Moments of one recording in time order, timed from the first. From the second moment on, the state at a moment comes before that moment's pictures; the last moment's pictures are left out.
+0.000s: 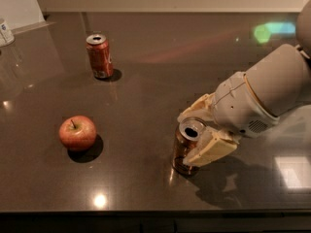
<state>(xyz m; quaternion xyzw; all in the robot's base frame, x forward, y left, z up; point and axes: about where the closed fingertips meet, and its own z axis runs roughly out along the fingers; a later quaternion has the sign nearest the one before) 0.373 -0.073 0.896 -0.68 0.66 0.19 0.25</state>
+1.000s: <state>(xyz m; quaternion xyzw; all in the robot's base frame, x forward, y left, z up) 0.416 -0.039 0.945 -0.67 0.67 0.18 0.27</state>
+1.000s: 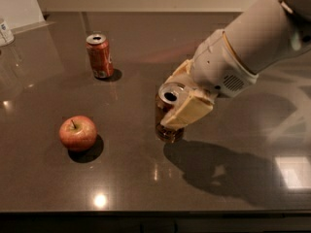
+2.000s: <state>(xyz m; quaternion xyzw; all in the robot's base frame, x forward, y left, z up) 0.531 0.065 0.973 -0.62 0.70 0.18 0.29</state>
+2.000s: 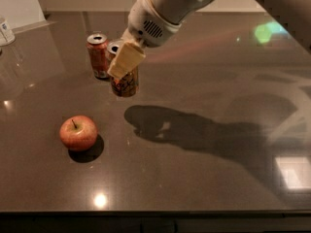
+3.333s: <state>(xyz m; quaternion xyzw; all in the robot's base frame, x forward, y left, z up) 0.622 0.097 0.933 -0.58 0.74 0.15 0.31</state>
